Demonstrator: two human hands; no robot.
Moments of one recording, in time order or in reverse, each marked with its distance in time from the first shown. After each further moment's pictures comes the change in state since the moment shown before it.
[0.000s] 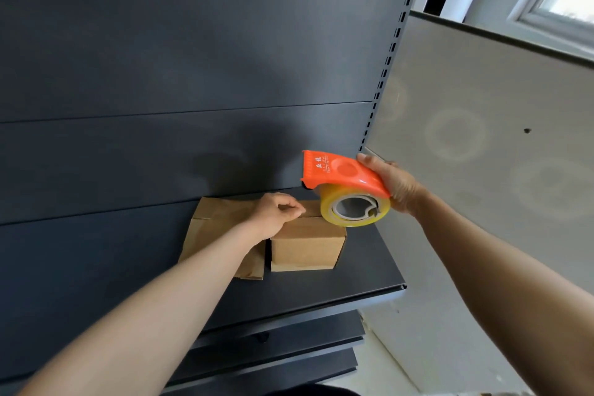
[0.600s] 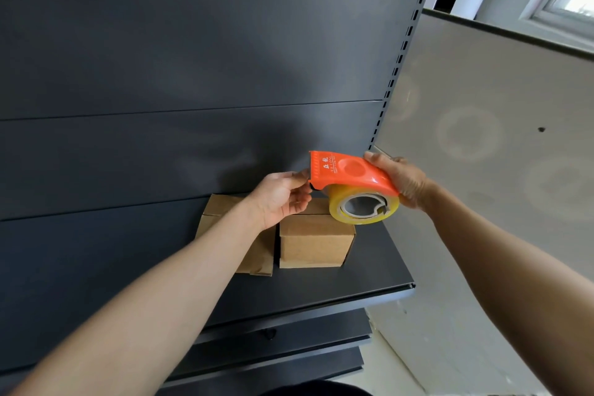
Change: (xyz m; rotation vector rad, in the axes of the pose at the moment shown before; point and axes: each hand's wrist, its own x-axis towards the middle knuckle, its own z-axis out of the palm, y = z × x) left_hand -0.012 0.042 -0.024 -0.858 -0.072 -0.241; right_hand -0.002 -0.006 0.002 -0.131 -0.054 0.000
